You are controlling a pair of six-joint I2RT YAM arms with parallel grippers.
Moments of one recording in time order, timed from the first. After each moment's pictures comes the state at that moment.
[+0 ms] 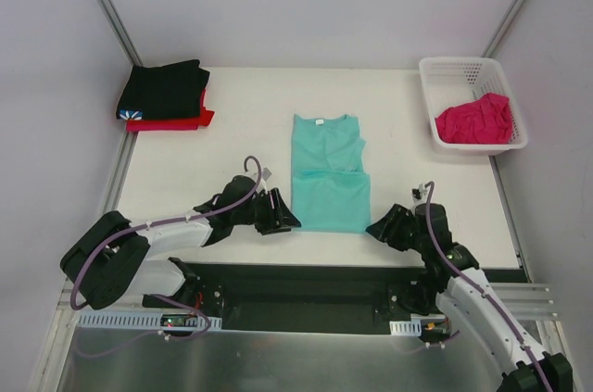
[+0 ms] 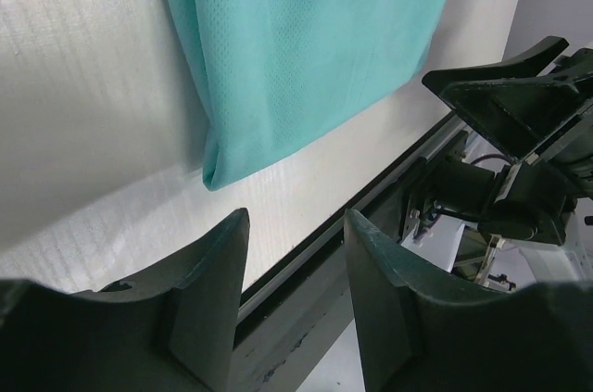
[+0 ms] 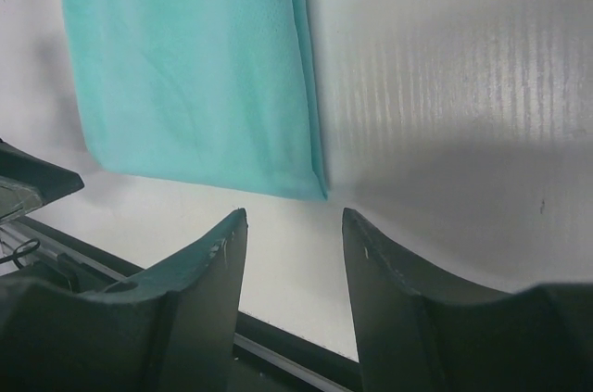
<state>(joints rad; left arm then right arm) -0.71 1.27 0.38 0.24 0.39 -1.04 0.36 0.47 0.15 -0.38 -0.22 0.77</state>
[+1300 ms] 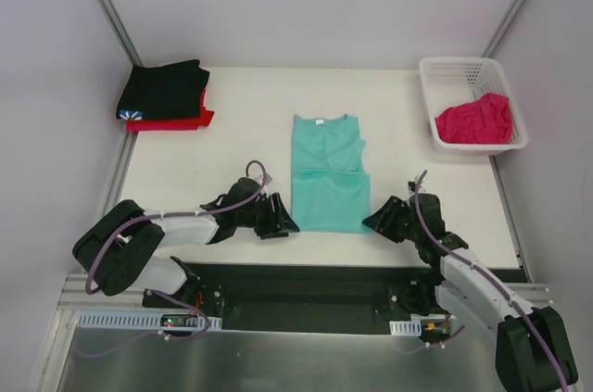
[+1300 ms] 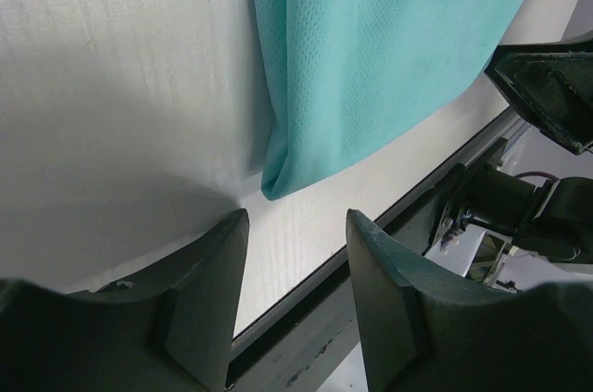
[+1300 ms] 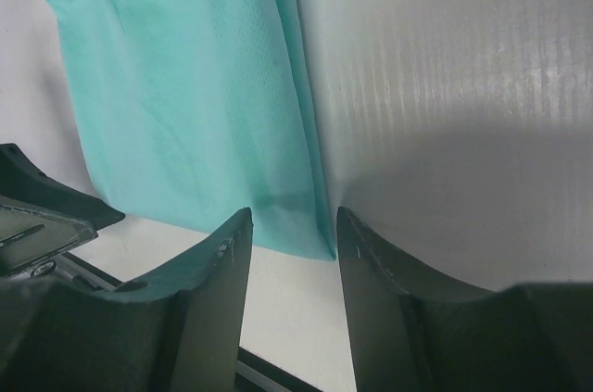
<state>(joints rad) -0.71 1.37 0.38 0.24 0.38 -1.04 0.33 0.77 0.16 -0.11 -0.25 0.79</state>
